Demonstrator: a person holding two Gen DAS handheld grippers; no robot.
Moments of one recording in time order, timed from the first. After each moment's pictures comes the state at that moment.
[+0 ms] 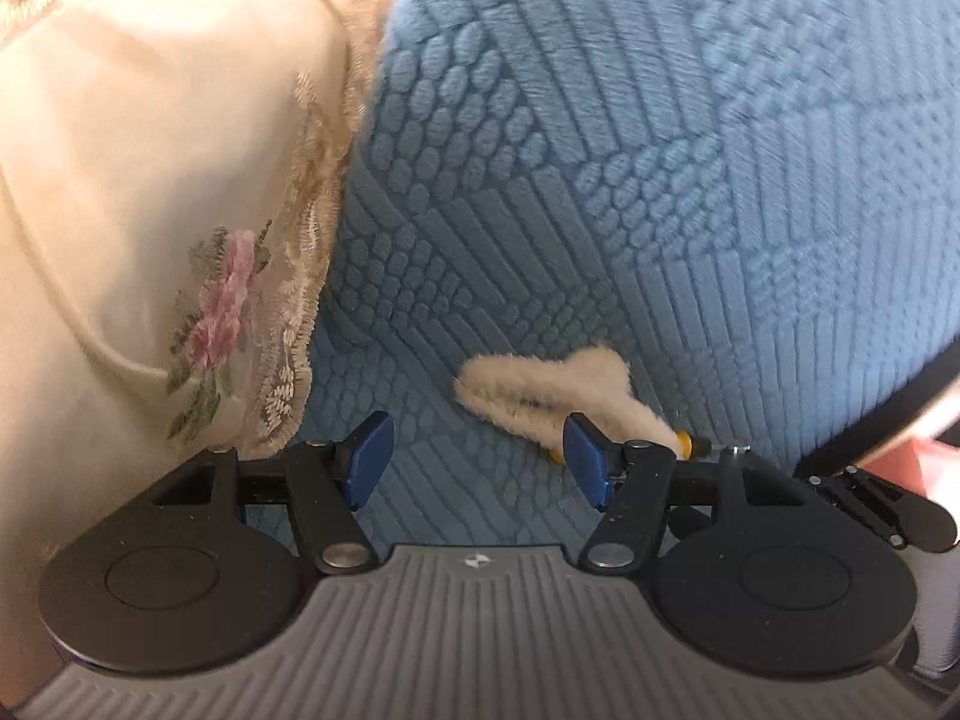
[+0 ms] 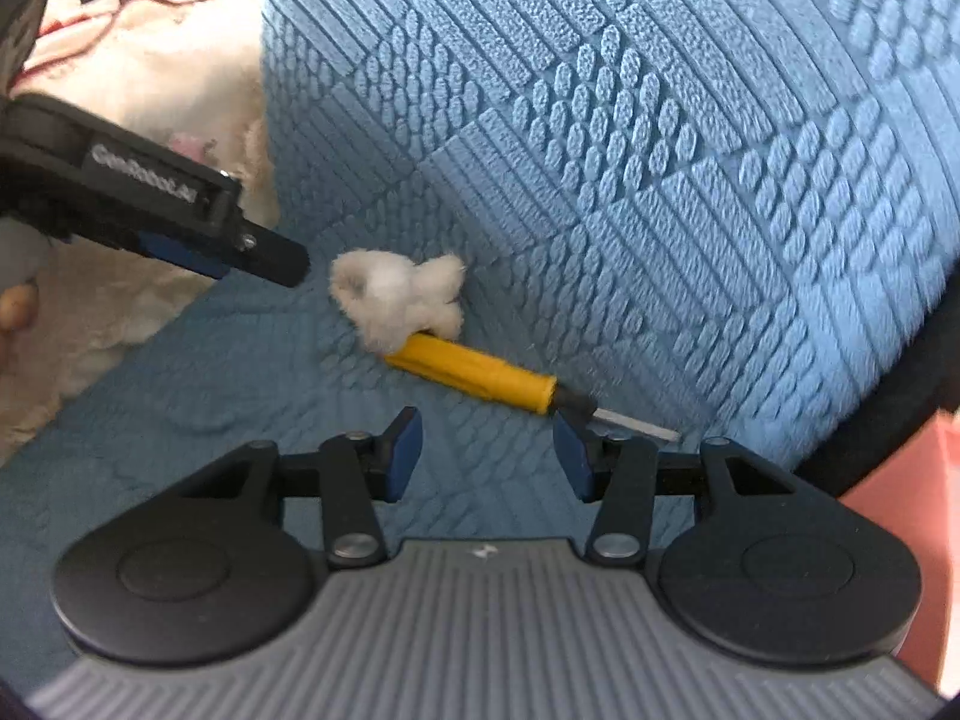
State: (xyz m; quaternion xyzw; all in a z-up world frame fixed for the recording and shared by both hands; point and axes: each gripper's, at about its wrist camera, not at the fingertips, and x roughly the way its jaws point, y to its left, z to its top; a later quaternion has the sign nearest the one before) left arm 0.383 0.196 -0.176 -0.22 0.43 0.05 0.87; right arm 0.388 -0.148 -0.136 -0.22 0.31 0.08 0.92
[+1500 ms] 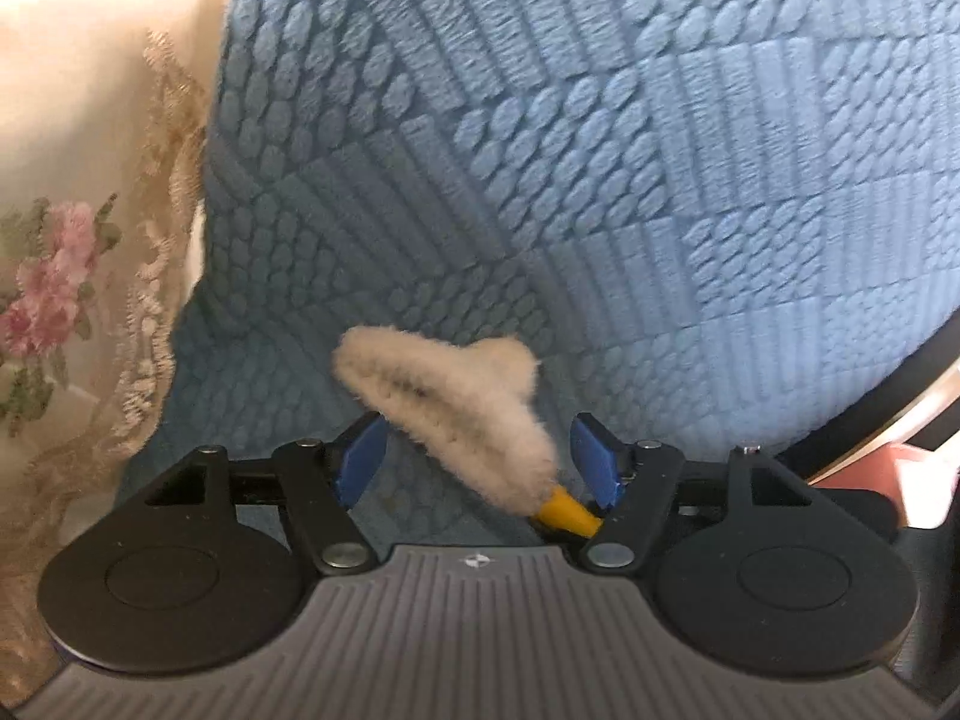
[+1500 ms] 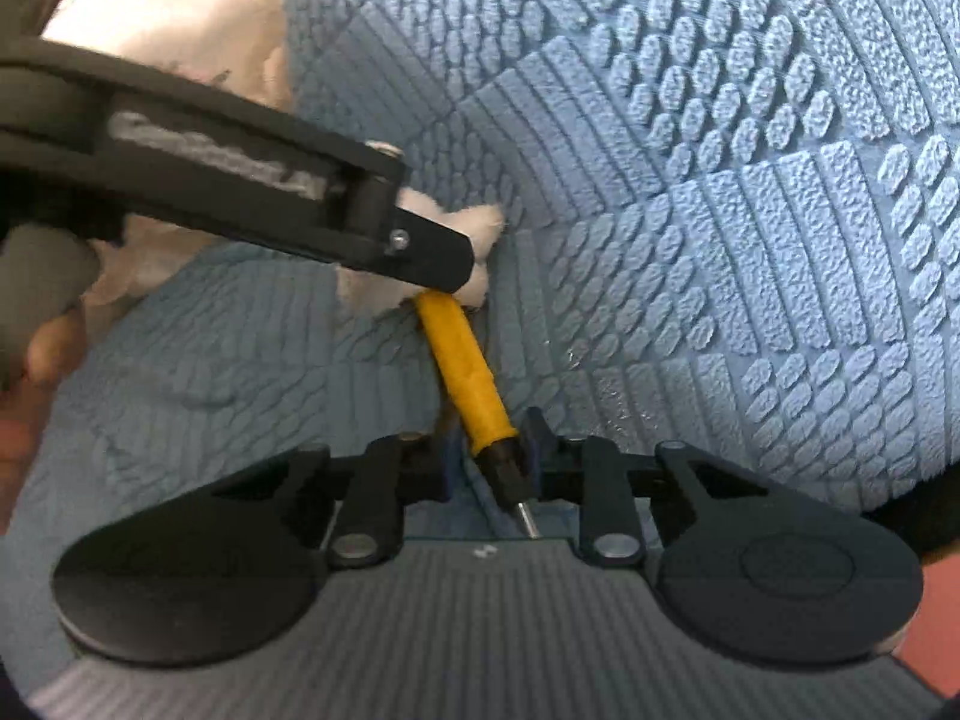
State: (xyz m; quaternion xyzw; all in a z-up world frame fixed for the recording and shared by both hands) left arm 0.411 0.143 -0.190 -0.23 0.43 0.03 0.87; right arm 0.435 -0.133 -0.155 -0.23 0.39 0.13 0.88
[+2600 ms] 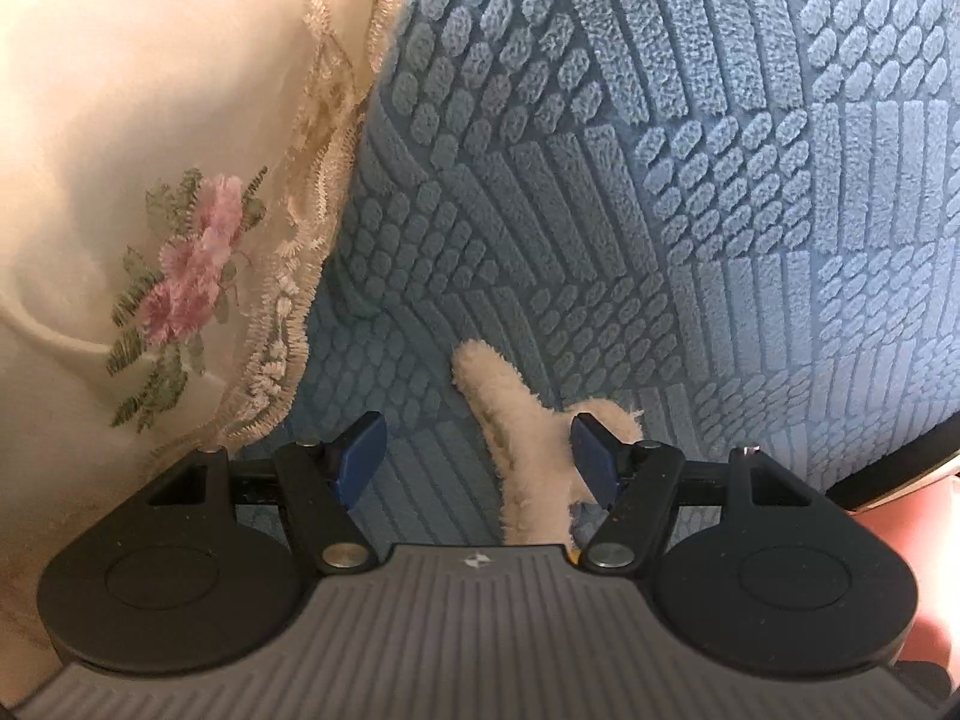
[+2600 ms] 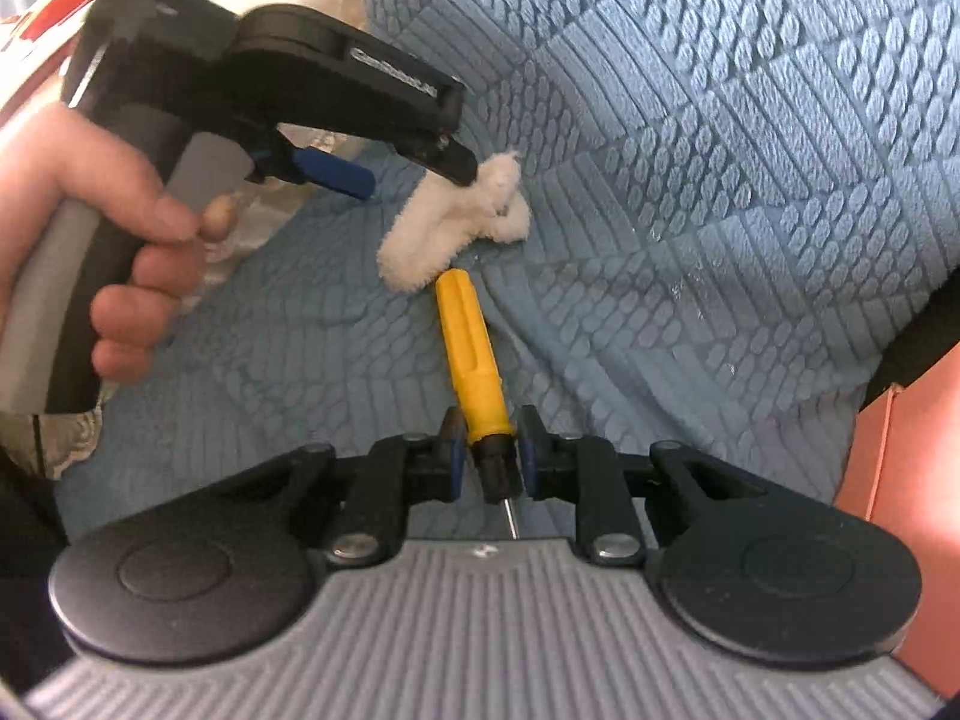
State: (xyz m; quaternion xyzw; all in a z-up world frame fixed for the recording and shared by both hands) left arm 0.395 0.201 -0.195 -0.24 0.46 0.09 0.85; right arm 0.352 -0.128 -0.151 -0.16 0.43 0.14 0.88
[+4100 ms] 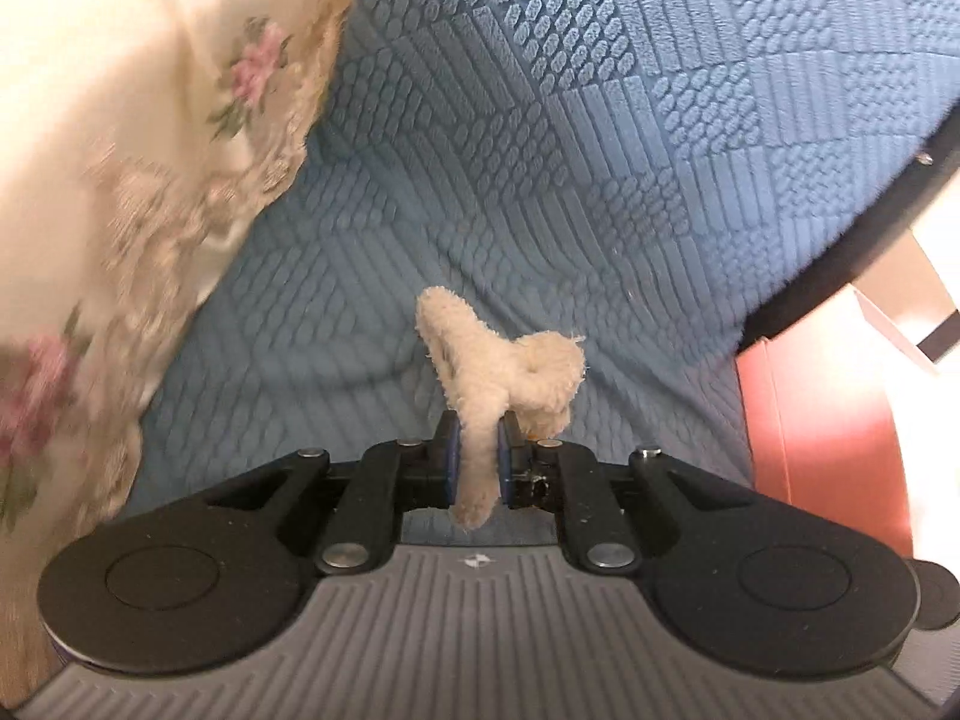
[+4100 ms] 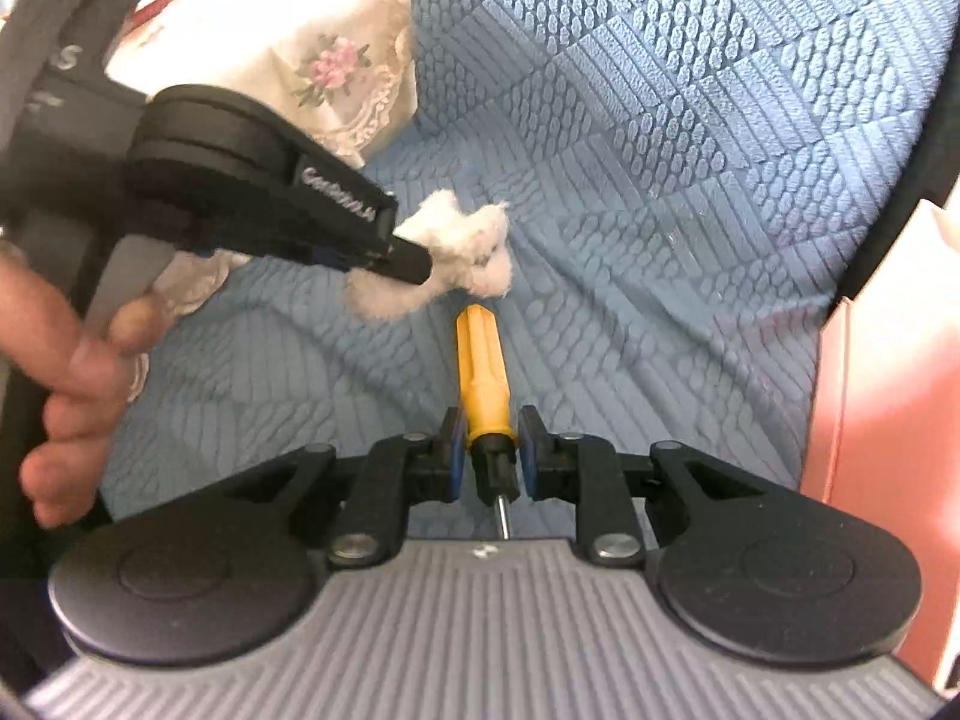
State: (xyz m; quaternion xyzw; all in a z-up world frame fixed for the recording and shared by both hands) left arm 0.262 0.134 -0.171 -0.23 0.46 0.05 0.86; right arm 0.262 -0.111 -0.146 -0.18 0.39 0.10 0.90
